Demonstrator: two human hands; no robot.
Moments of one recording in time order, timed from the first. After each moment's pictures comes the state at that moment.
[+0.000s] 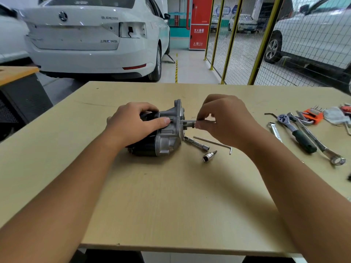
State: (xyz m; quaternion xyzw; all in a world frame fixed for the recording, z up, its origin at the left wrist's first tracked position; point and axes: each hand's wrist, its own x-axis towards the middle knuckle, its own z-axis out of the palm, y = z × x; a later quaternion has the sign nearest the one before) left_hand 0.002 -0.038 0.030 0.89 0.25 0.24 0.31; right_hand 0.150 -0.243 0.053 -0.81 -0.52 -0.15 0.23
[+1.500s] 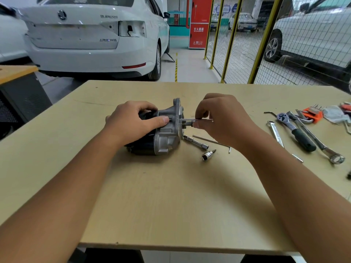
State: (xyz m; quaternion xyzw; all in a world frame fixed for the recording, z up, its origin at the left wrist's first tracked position) left_hand 0.003 -0.036 0.028 0.89 0.24 0.24 0.31; right_hand 0.147 -0.241 0.053 -0.80 -0.52 -0.14 0.25
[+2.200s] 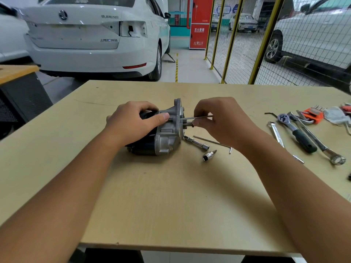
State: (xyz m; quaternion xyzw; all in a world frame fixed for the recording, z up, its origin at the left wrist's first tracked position) left_hand 0.004 -0.035 0.027 0.89 0.25 0.25 0.29; right_hand 0.149 -0.240 0.049 -0.80 -0.53 -0.13 0.26
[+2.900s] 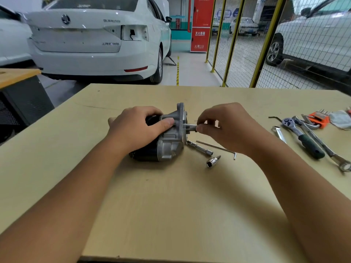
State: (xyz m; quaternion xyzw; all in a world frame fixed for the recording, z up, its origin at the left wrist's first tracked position) left_hand 0.006 -0.041 0.029 0.91 0.26 0.24 0.21; right_hand 0.150 -0.245 0.054 -0.80 -0.54 -0.10 0.24
